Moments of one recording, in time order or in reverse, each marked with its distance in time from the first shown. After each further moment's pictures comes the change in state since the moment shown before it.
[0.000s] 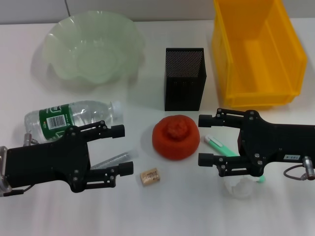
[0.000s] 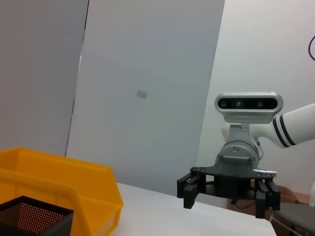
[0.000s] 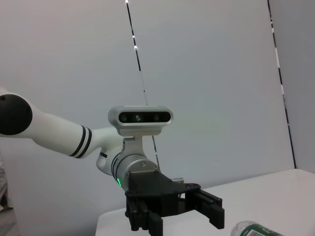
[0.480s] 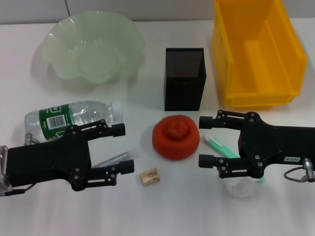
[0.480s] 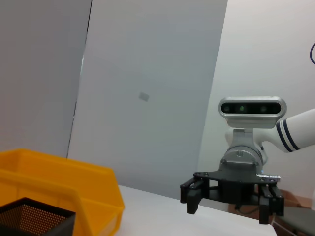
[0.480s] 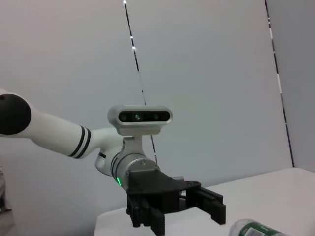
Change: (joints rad) left arm -0.005 0.000 -0.005 -0.013 -0.004 -0.004 0.001; right arm -0.009 0.002 0.000 0.003 0.000 0.003 -0.003
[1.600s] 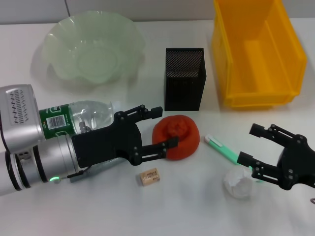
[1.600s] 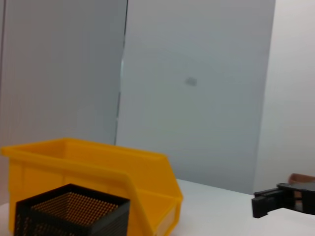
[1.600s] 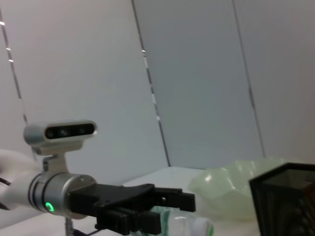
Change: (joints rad) left arm -0.240 -0.012 -0.009 -0.513 -0.106 -0.340 0.386; right arm -0.195 -0.006 0.196 0.176 0.019 0.094 -0.225
